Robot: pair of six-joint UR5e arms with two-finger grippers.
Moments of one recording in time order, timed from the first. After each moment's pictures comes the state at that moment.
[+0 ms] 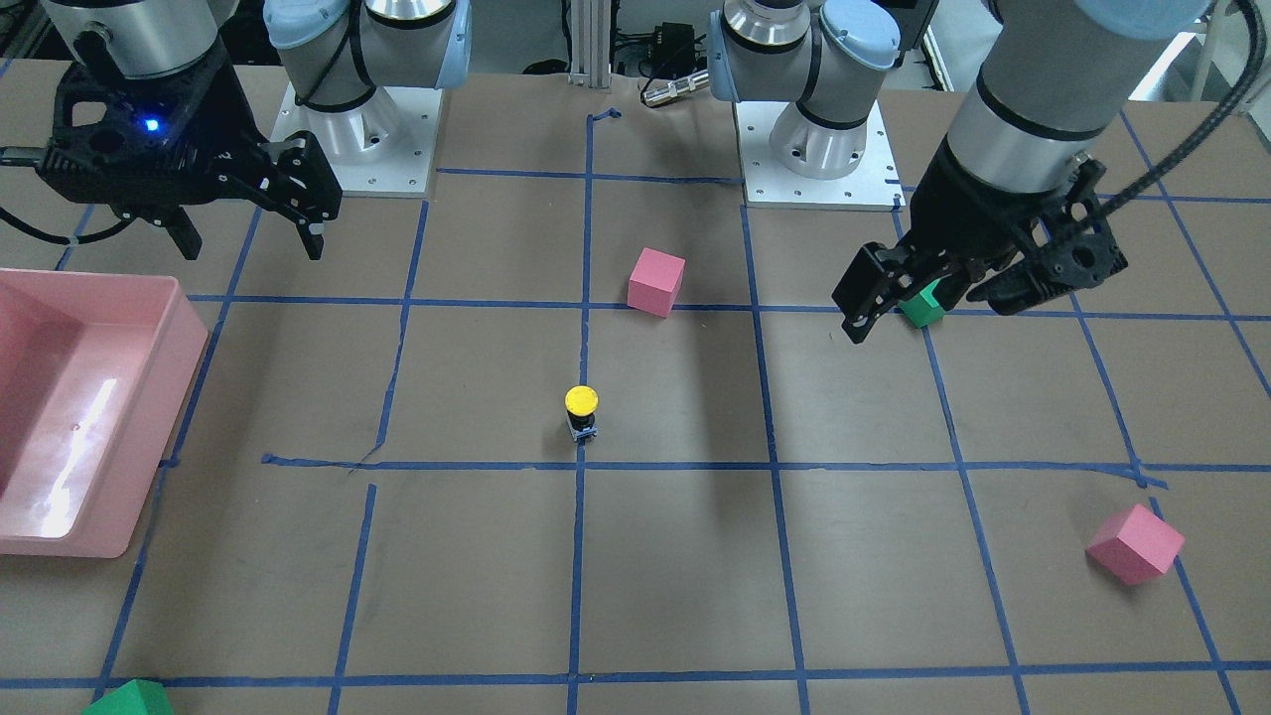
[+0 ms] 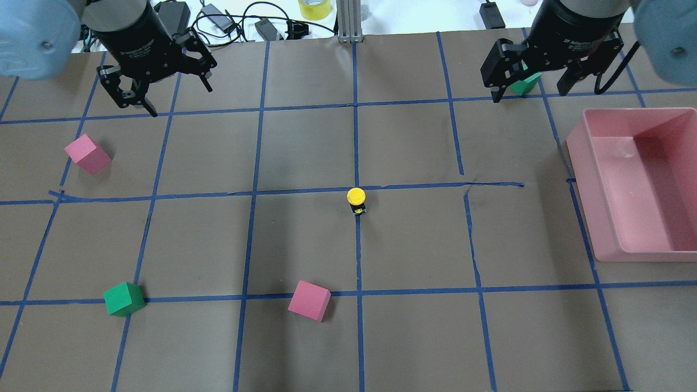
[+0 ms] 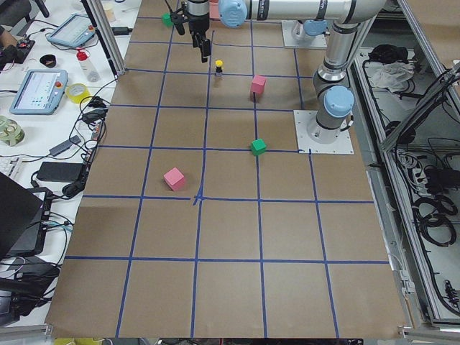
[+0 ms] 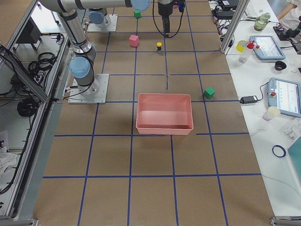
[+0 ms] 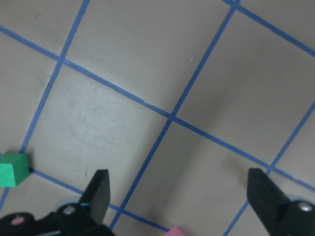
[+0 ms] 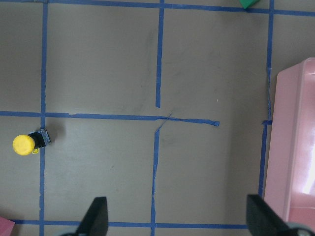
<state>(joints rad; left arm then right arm) -1.53 -1.66 -1.45 -1.55 1.56 -0.33 1.56 -1.58 1.52 -1.62 -1.59 -0.06</state>
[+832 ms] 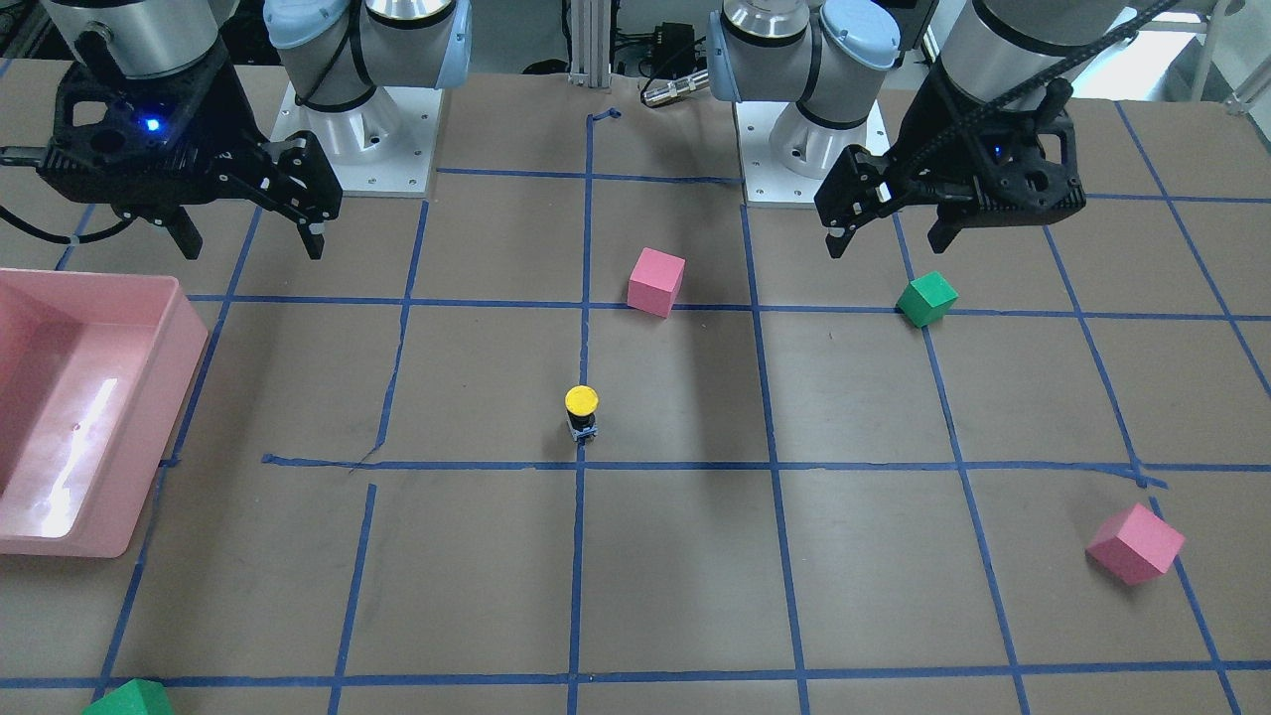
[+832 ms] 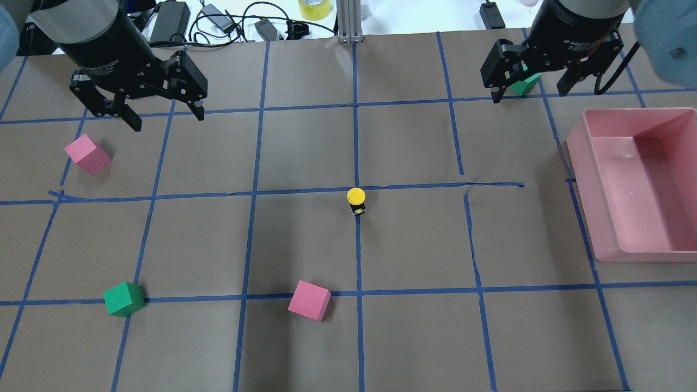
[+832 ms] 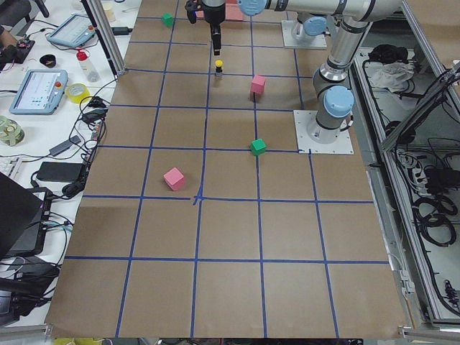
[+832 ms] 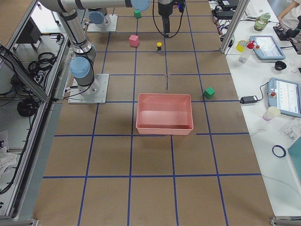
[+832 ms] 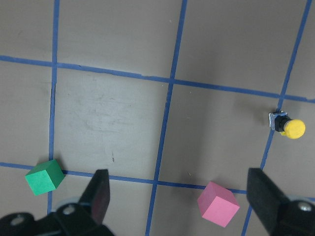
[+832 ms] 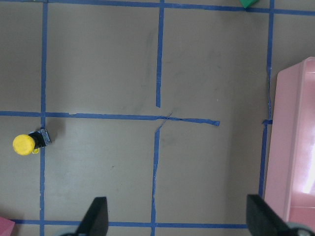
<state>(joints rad) -1.53 -1.57 -1.48 -1.68 1.53 -0.05 1.56 -1.58 1.53 -1.62 -1.59 -0.06</state>
